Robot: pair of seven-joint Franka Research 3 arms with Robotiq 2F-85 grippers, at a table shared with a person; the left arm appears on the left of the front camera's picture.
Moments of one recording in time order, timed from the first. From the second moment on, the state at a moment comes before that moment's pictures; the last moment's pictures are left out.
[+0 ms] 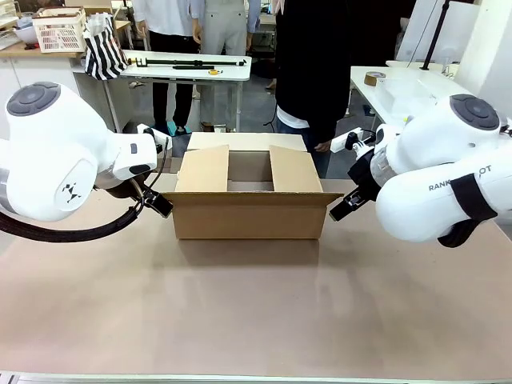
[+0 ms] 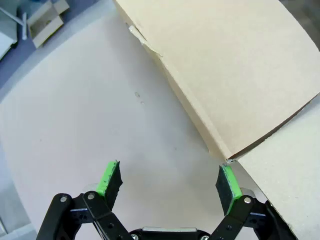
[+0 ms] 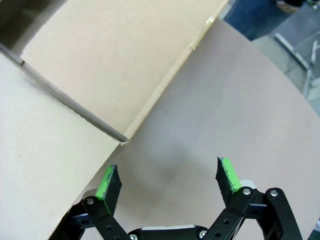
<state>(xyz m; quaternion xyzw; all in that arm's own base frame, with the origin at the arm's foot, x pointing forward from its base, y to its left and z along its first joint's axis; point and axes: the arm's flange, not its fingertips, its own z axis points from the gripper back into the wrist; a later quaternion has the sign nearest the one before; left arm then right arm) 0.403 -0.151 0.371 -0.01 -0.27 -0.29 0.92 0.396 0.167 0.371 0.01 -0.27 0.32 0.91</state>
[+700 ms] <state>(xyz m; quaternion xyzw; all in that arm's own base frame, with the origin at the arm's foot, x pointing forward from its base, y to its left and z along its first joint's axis) 0.316 -0.131 0.528 -0.05 -0.28 -0.37 0.88 0.327 0.120 0.537 0.07 -0.33 0.22 0.92</state>
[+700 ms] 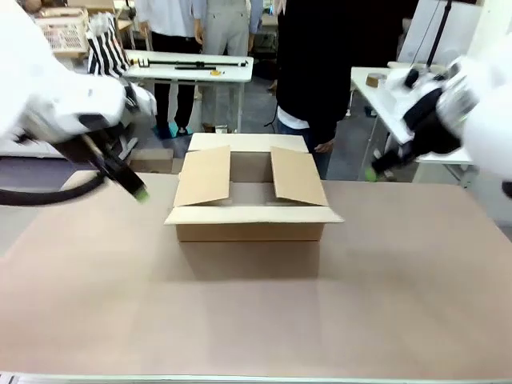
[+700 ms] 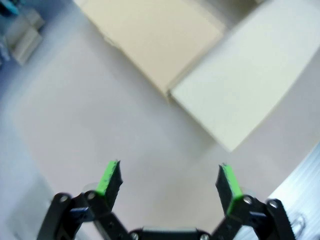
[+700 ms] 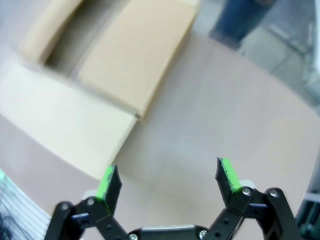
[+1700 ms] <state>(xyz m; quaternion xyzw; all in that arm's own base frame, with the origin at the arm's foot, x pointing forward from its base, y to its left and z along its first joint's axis) 0.356 -0.185 0.570 -0.10 -0.28 -0.30 0.91 0.372 0.215 0.559 0.15 -0.33 0.14 0.92</state>
